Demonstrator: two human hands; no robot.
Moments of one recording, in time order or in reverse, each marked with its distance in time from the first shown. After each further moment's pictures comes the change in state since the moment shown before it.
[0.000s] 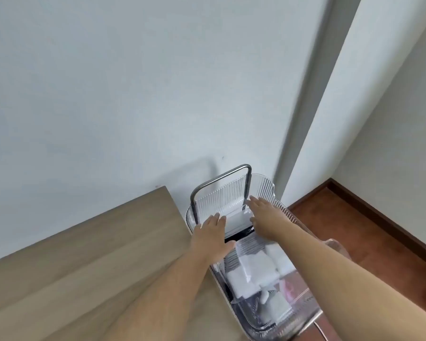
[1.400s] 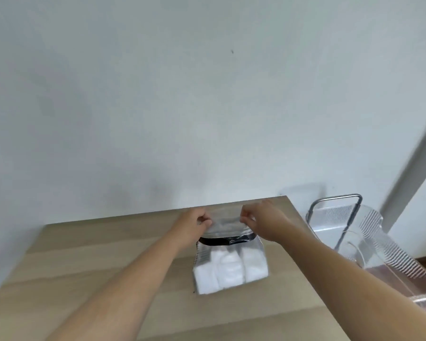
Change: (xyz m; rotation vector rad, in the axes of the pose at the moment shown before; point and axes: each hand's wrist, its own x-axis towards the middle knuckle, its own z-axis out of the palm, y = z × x) left_hand -0.391 -0.214 -0.114 -0.554 0.543 -0.298; right_hand -0.194 -0.378 -0.049 0.099 0.275 -0.536
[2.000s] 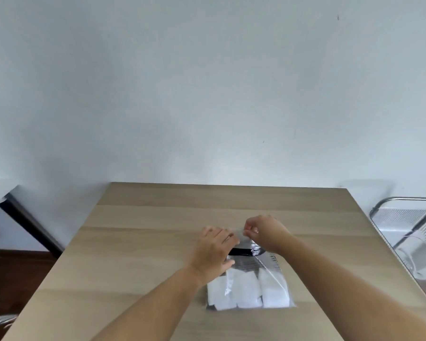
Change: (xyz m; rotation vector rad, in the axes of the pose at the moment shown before) left_hand -0.124 -0.122 -0.021 0.673 0.186 0.455; right_hand 0.009 -0.139 0.113 0.061 -0.319 0.017
